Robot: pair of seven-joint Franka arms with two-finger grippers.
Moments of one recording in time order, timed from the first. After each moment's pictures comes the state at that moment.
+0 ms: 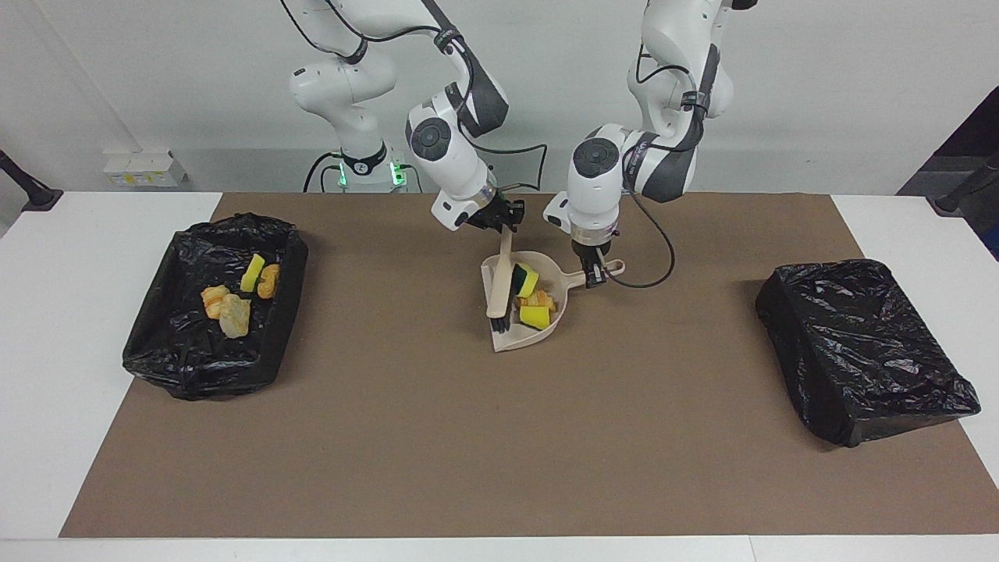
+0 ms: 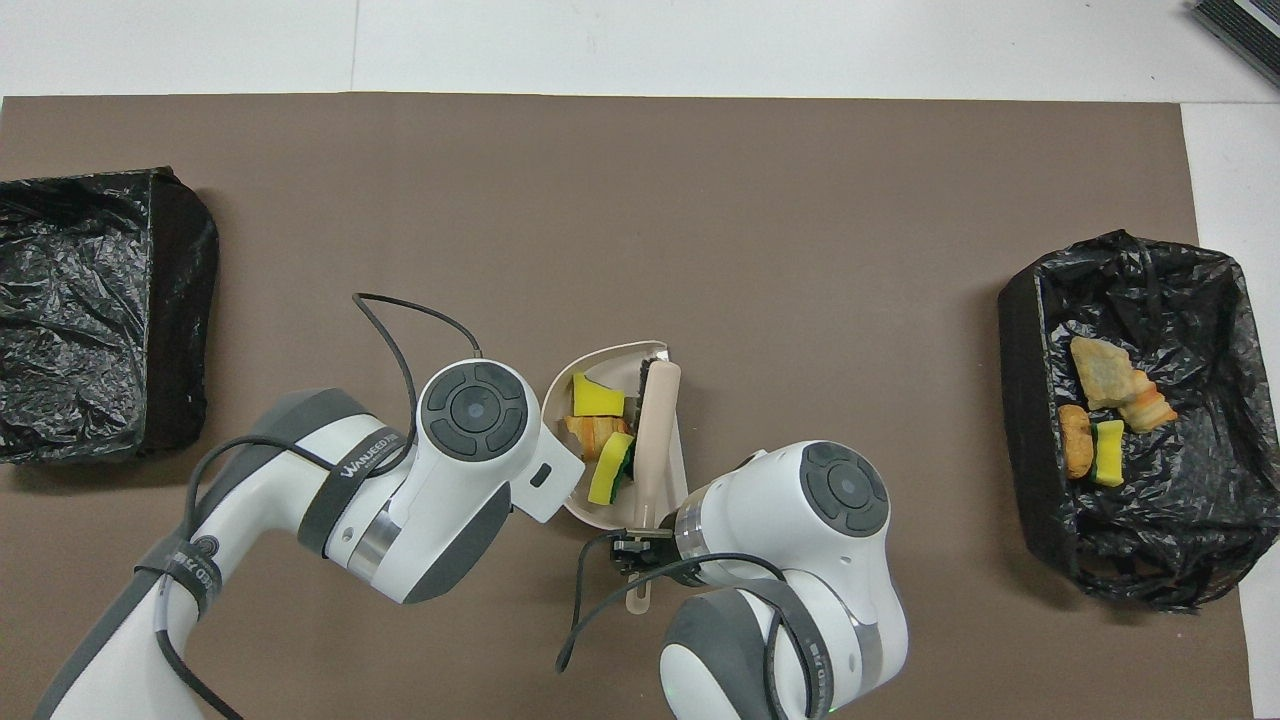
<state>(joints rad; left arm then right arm) -0.61 0.12 0.01 -2.11 0.10 2.15 0.83 0.44 -0.01 0.16 -2.25 0.50 2.16 0.36</state>
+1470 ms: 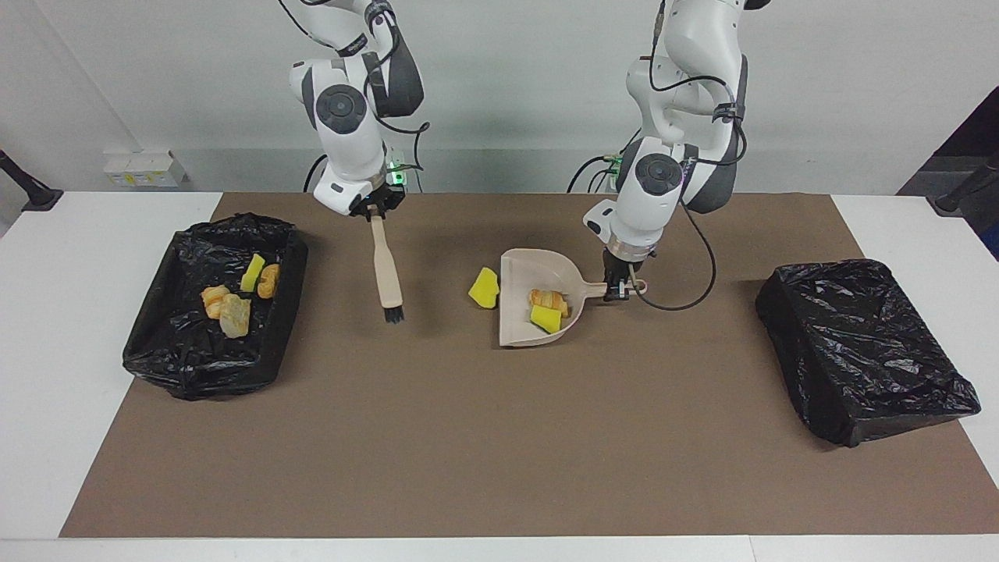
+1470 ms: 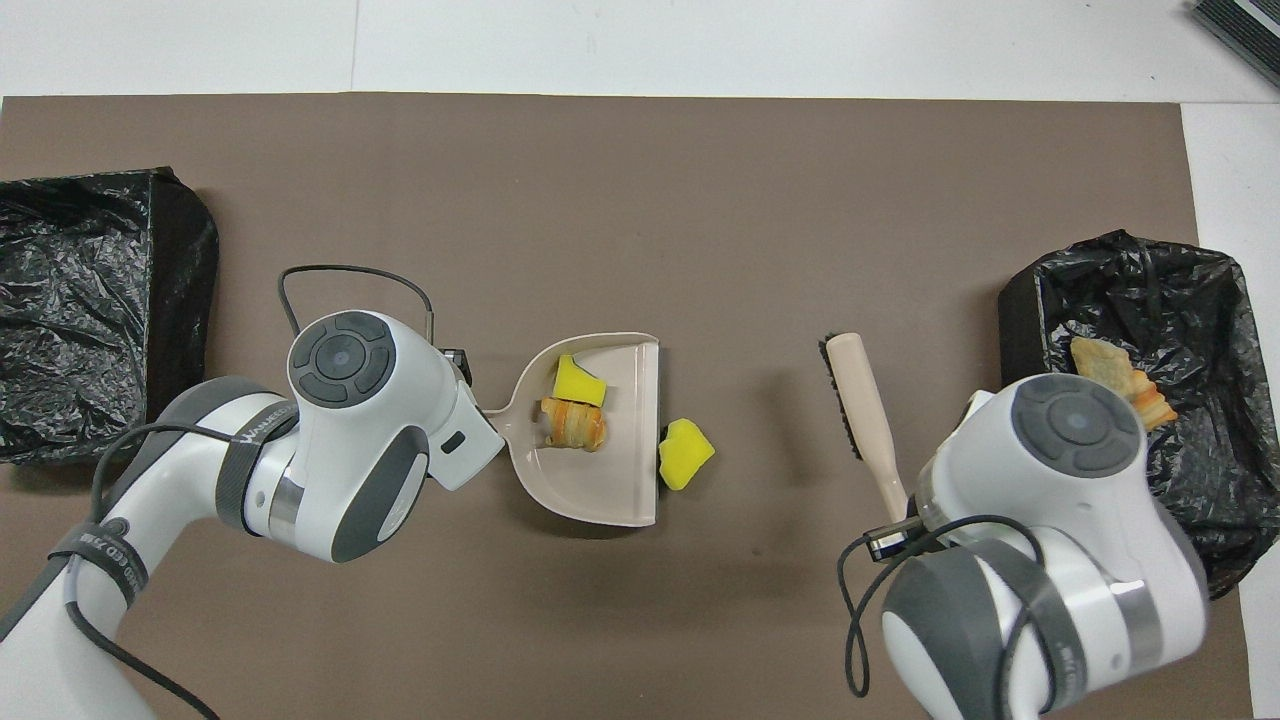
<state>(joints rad) -0.48 0.12 0.01 -2.12 0.00 2.20 1.22 0.16 -0.18 0.16 -2.29 0.04 1.77 0.05</state>
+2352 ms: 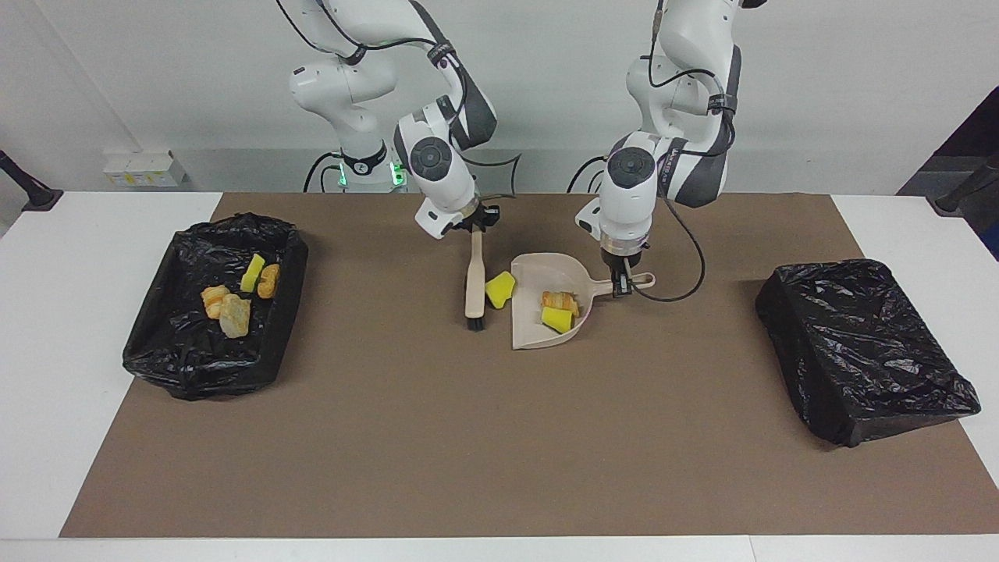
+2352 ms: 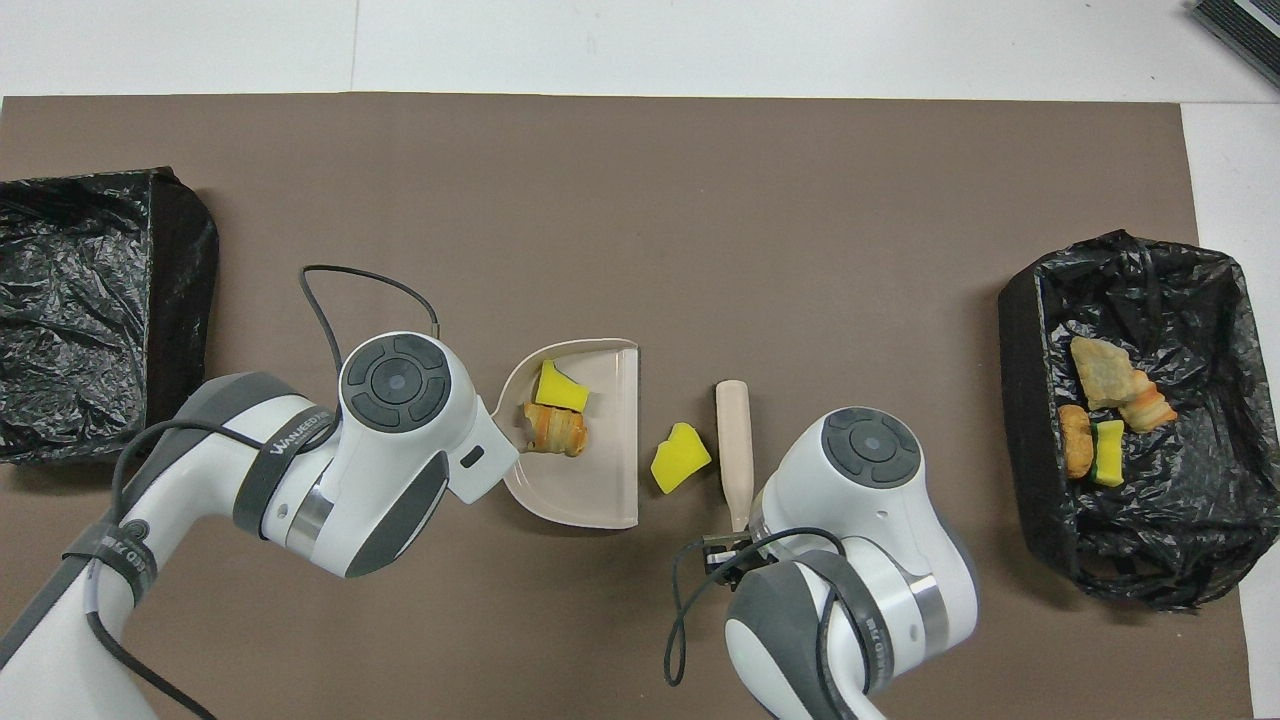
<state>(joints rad) -0.50 0.11 0.00 -2.13 0.14 2.15 1.07 0.45 0.03 0.17 -2.29 0.48 2.09 0.38</state>
